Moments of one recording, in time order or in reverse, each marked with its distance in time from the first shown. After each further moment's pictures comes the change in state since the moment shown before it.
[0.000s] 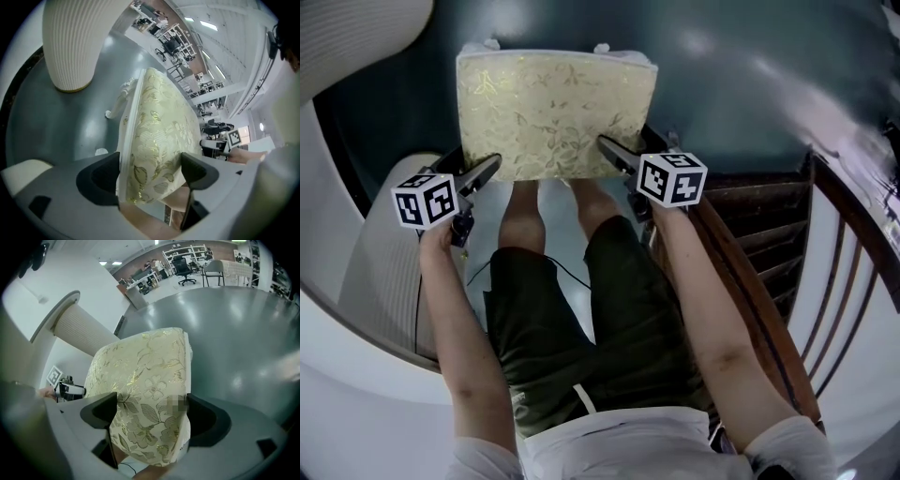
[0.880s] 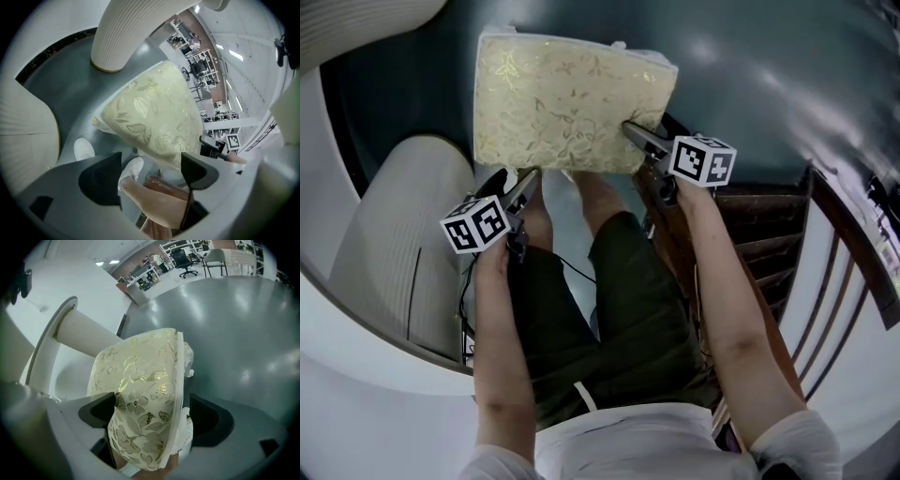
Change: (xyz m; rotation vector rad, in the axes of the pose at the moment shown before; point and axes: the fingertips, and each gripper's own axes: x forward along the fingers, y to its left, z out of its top) left arm 0.021 -0.037 -0.083 -0.358 -0.173 0.061; right arm 0.009 -0.019 0.020 0.011 0.036 0.104
